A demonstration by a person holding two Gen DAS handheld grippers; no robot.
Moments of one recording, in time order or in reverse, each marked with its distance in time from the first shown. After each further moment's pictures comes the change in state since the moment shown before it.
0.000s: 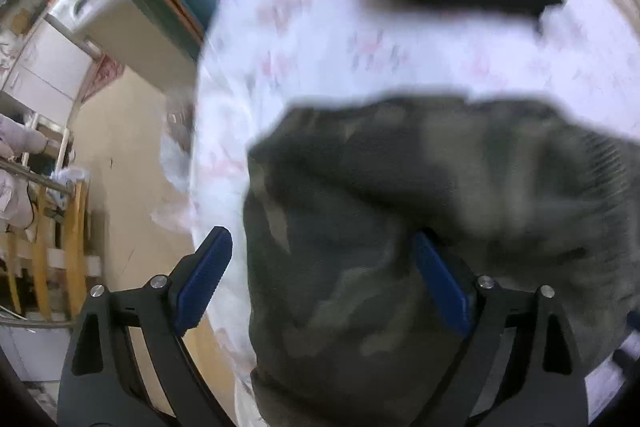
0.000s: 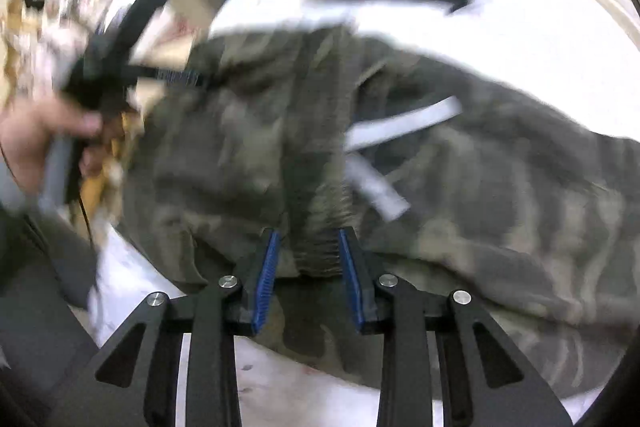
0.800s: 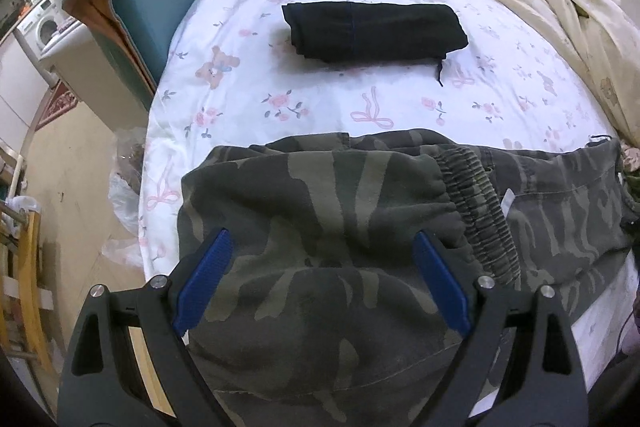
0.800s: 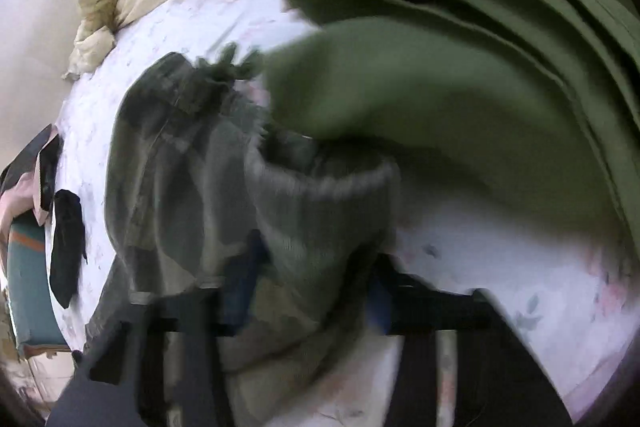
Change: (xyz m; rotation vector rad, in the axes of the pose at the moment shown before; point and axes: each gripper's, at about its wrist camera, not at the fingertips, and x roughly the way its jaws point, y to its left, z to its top) left arm -0.043 -0.026 -0.008 0.036 -0.122 -0.215; right arm -0.115 -0.284 -0.104 1.040 -0.269 -0.409
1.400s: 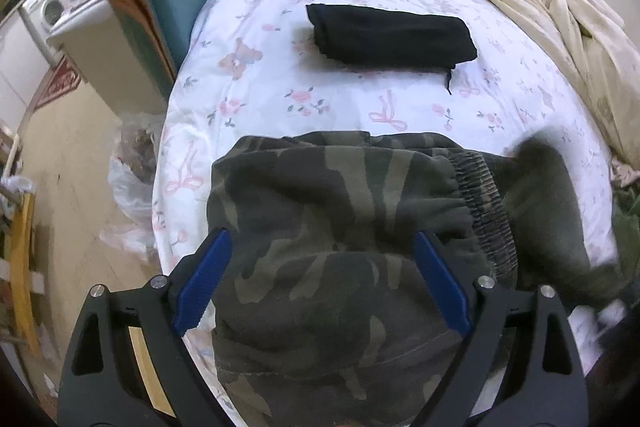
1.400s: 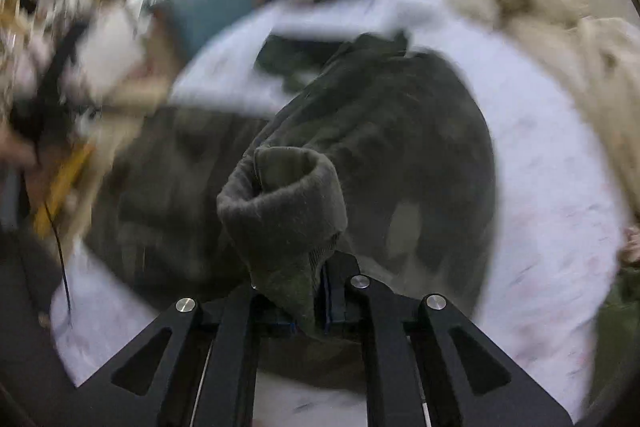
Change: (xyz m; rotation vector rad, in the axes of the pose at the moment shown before) left arm -0.017 0.032 -0.003 -0.075 0.018 -0.033; right arm -0.016 0.234 -0.242 -1.231 0.146 0.281
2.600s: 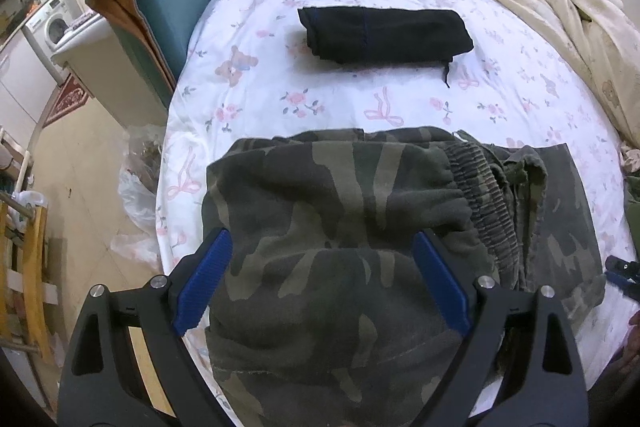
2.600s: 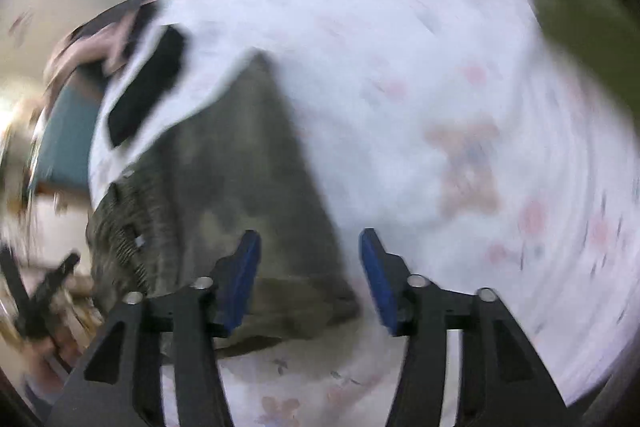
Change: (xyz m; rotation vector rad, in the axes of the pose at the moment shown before) left arm 0.000 -0.022 -0.007 0.062 -0.042 0.067; right arm -0.023 -0.188 -0.099 1.024 0.022 0.036
